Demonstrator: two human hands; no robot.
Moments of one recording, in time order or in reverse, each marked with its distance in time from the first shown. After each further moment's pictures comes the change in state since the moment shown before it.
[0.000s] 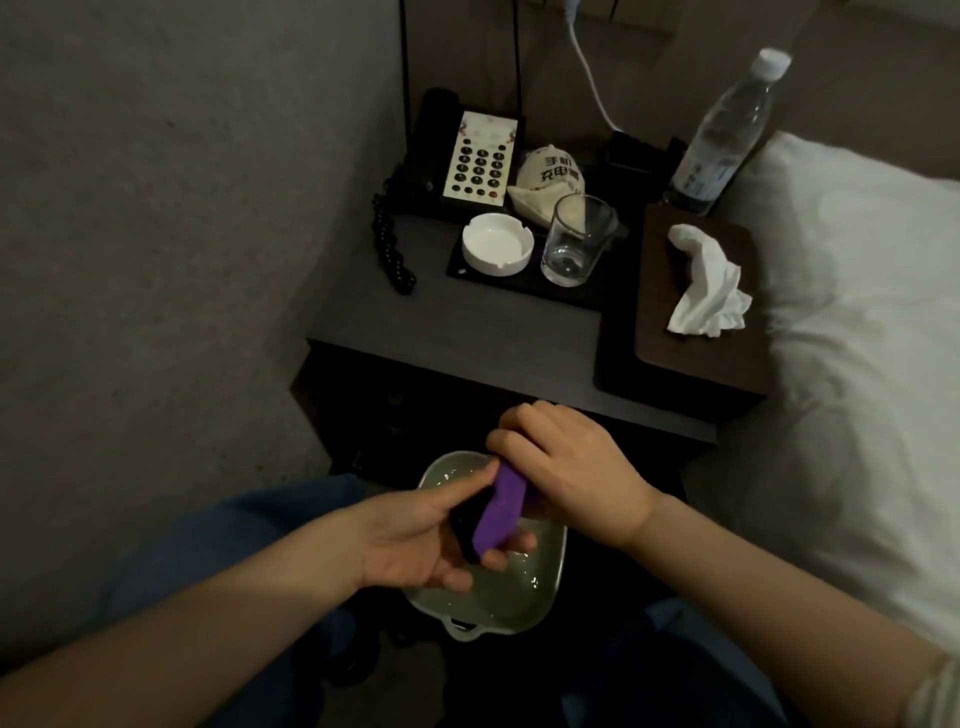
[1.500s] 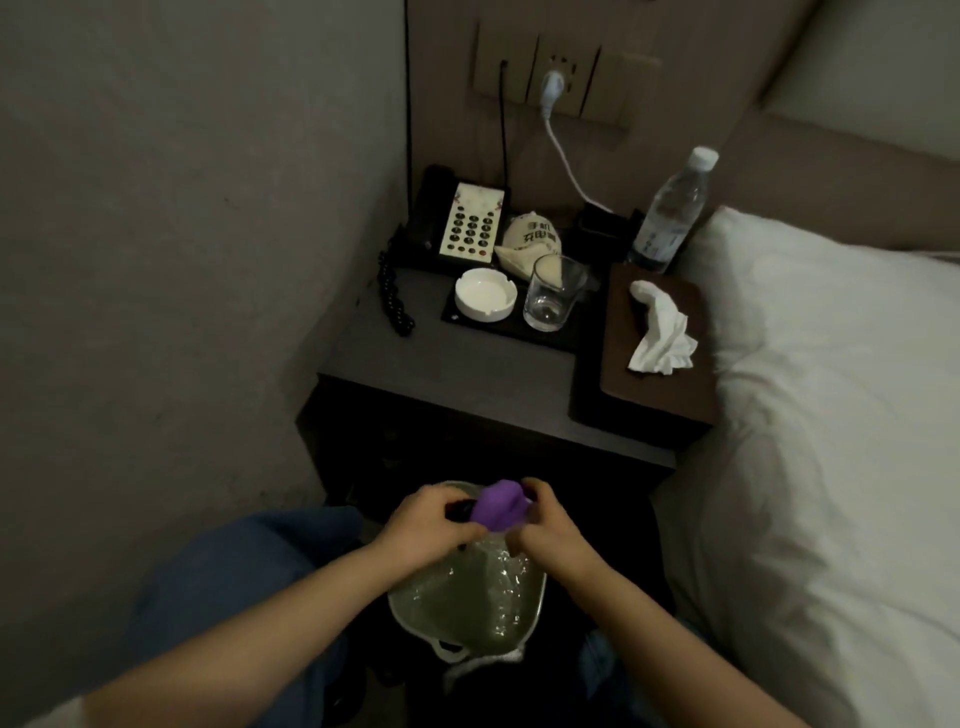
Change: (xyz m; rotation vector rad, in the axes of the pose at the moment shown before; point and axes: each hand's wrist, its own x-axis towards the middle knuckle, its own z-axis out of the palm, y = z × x) left_hand 0.021 -0.012 -0.001 1.013 0.829 0.326; right_hand -0.030 -0.031 0.041 1.087 -0.203 1.304
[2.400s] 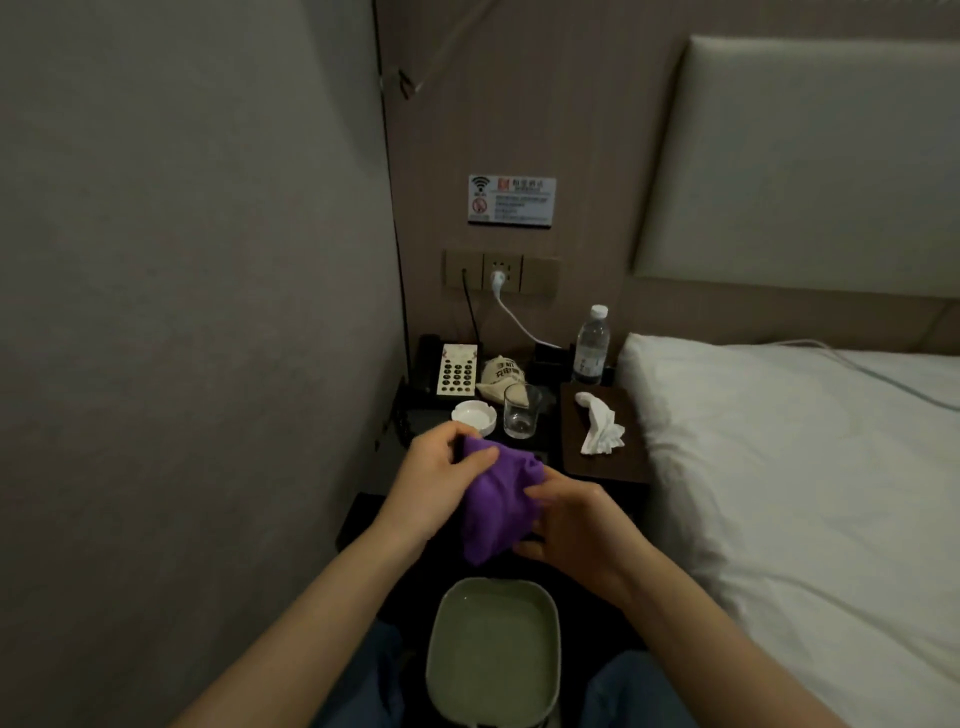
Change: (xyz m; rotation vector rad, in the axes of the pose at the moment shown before) left_hand -0.140 0.173 -0.088 -0.344 0.326 0.456; right_hand -0.166 -0.119 -0.047 0.732 -0.378 -0.330
